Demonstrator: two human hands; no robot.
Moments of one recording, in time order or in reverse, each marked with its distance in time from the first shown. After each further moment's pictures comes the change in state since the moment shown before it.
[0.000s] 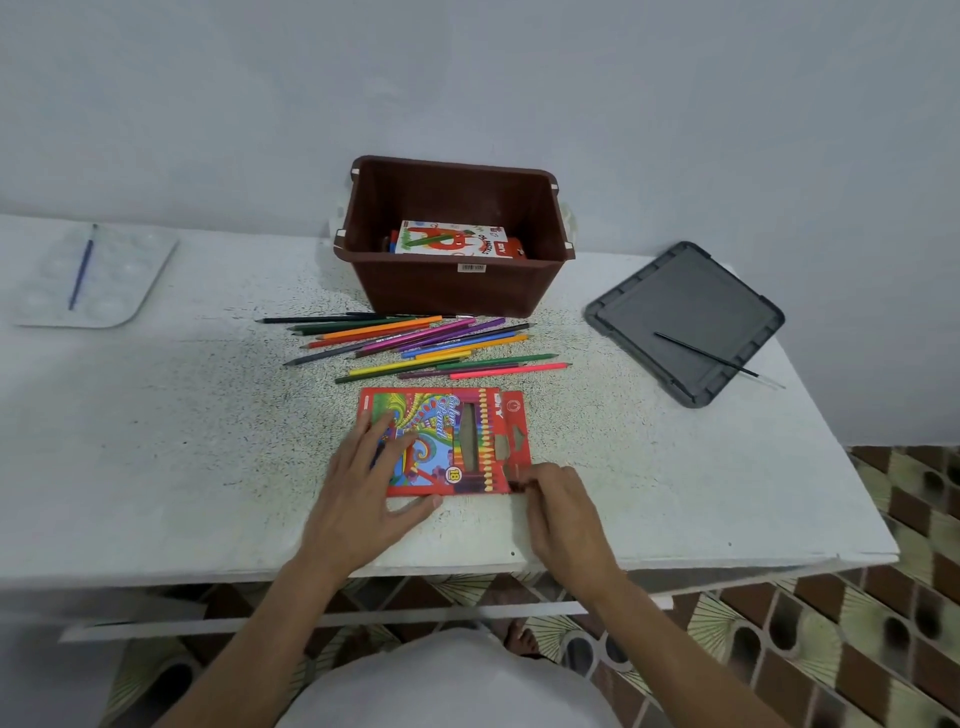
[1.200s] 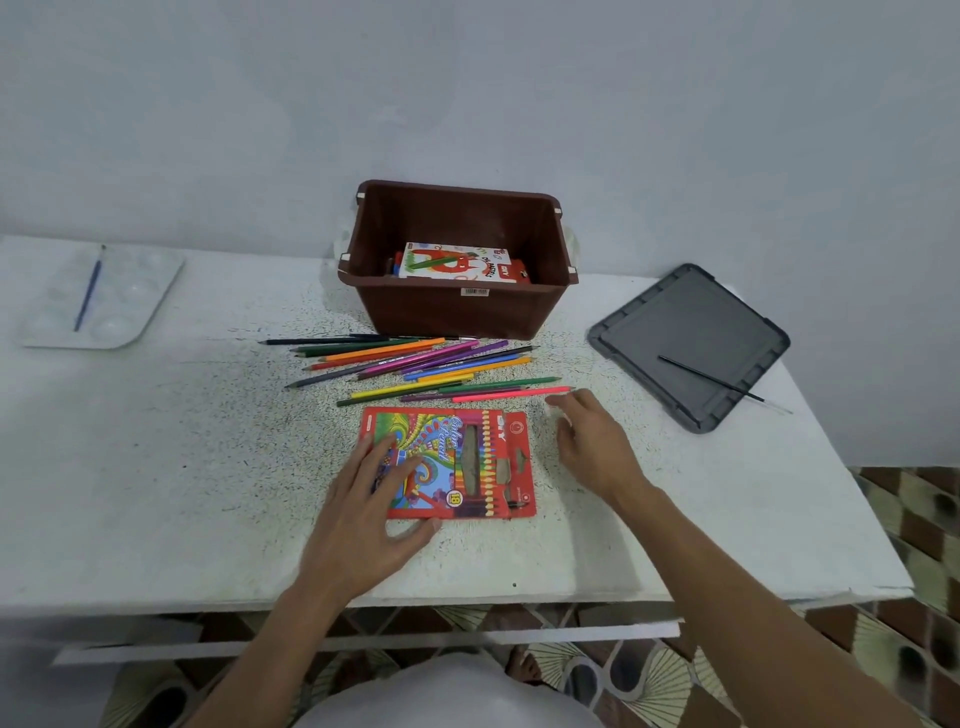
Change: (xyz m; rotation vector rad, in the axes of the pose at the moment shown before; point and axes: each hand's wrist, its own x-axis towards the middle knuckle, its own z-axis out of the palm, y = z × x) left_hand 0.001 0.001 0.000 -0.009 0.019 -0.021; right_hand 0.107 0.040 -0.041 -0.221 -0.089 0.121
